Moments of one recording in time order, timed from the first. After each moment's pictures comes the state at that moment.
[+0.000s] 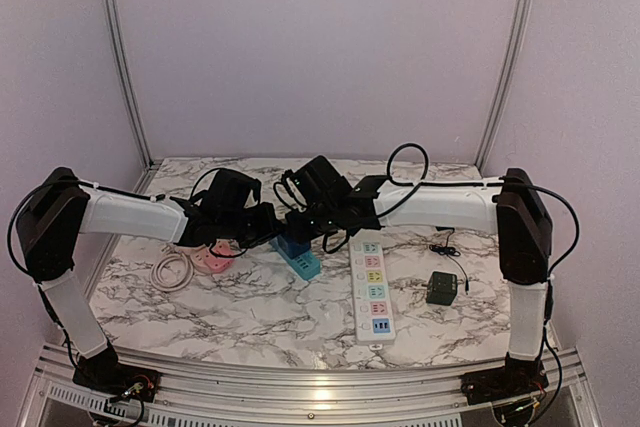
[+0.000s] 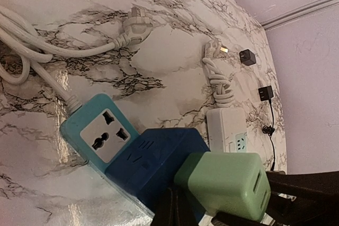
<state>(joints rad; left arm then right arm) -0.72 1.75 1.01 0.10 0.08 -0.89 0.96 2.04 1.63 -0.39 0.19 0.30</state>
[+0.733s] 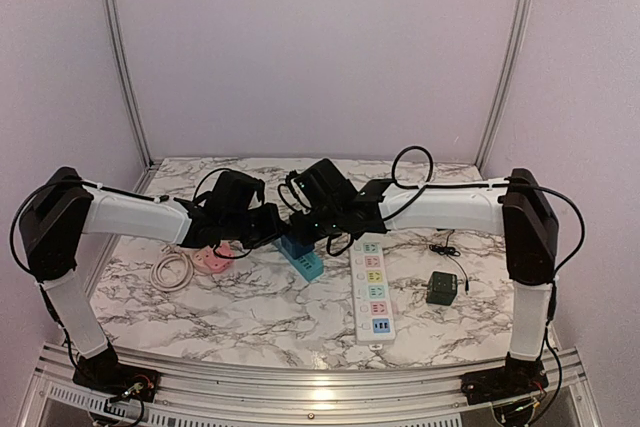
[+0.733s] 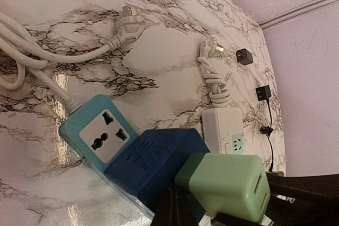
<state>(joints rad) -0.74 1.77 1.02 0.11 0.07 -0.90 0.96 2.00 1.55 -0.34 0.21 0.30</state>
